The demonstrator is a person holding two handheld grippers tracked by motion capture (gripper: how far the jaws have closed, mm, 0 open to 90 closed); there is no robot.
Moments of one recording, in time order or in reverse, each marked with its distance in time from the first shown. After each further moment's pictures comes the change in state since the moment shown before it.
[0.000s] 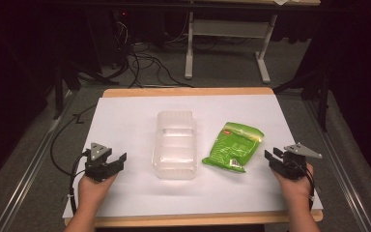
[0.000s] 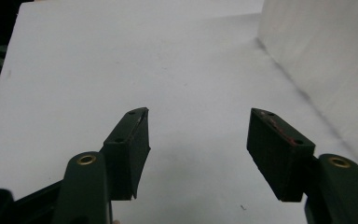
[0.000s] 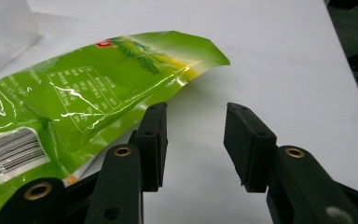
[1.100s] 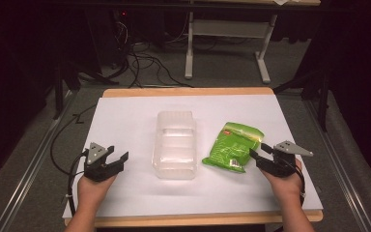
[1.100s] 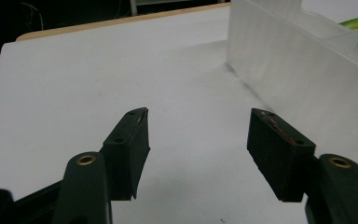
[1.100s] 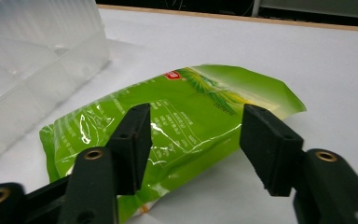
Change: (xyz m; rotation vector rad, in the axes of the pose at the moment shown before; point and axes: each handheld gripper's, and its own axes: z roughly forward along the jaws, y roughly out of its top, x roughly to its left) left arm -0.004 0.004 -0.010 -0.094 -0.082 0.073; right arm 0.029 0.014 0.003 -0.083 0.158 -0.048
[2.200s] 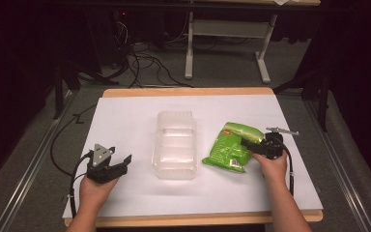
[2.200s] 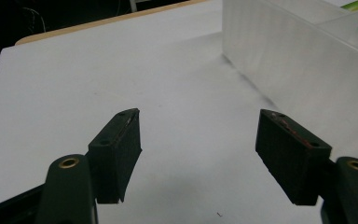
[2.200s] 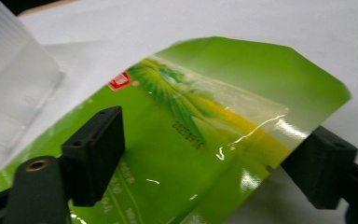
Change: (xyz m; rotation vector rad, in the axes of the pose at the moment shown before) left arm -0.009 -0.002 0.002 0.034 0.023 0.053; right arm -0.038 0.005 0.078 0.142 0.035 0.300
